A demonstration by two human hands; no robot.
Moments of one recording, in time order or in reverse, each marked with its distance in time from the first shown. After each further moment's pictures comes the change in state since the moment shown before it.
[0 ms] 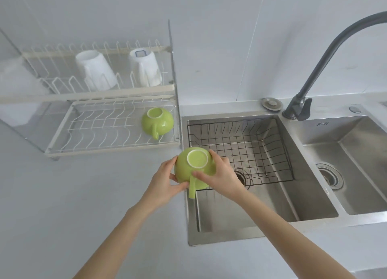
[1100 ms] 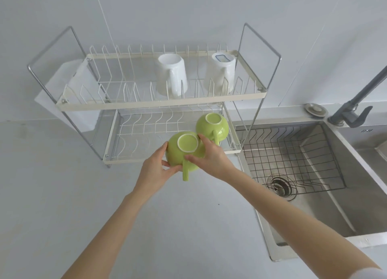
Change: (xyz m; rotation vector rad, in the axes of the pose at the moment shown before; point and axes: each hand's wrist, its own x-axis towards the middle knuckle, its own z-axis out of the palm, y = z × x) left_hand 0.022 -0.104 -0.173 -0.003 0.156 0.005; right_hand 0.073 -0.150 0.134 -0.111 0.019 -0.144
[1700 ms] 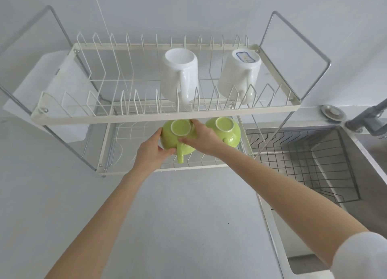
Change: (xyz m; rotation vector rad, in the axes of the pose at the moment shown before) left_hand 0.097 -0.027 -0.013 0.057 0.007 -0.121; right_hand 0.108 -0.020 0.006 -0.102 -0.109 0.035
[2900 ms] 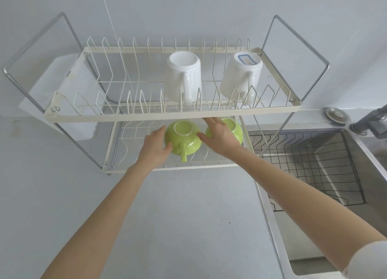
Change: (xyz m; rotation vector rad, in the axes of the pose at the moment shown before) left_hand 0.014 -0.006 0.001 0.181 -0.014 0.043; right_hand -0.006 0.024 -0.016 -0.221 0.219 -0.228
